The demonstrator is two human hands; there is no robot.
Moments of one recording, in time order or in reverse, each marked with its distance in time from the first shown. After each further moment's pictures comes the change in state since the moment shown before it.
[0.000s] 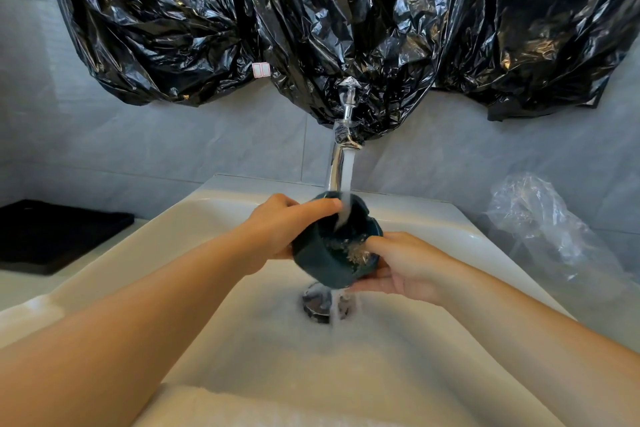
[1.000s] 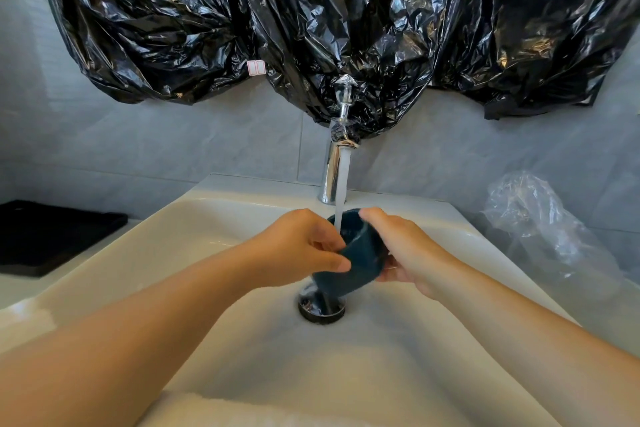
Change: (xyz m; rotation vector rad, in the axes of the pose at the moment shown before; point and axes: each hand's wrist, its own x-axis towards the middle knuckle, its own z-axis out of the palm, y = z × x) left_hand -0.015 -0.002 0.012 0.522 -0.205 0.320; right_hand -0.003 -0.009 0.003 -0.234 0.267 -0.089
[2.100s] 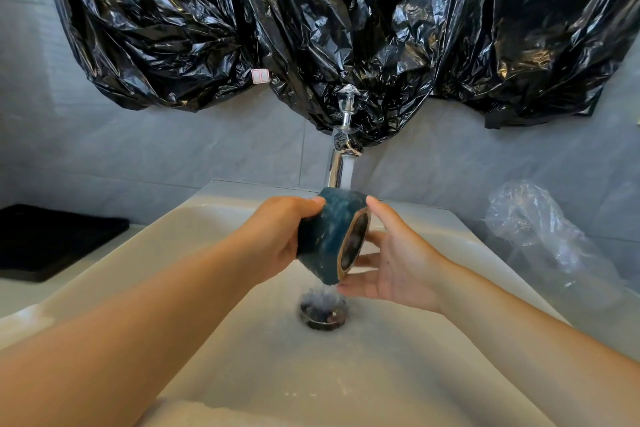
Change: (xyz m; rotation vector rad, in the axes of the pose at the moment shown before) left_hand 0.014 -0.001 -0.010 -1.020 0.166 -0.295; right_hand 0.011 0.008 -0.002 0.412 -0.418 0.111
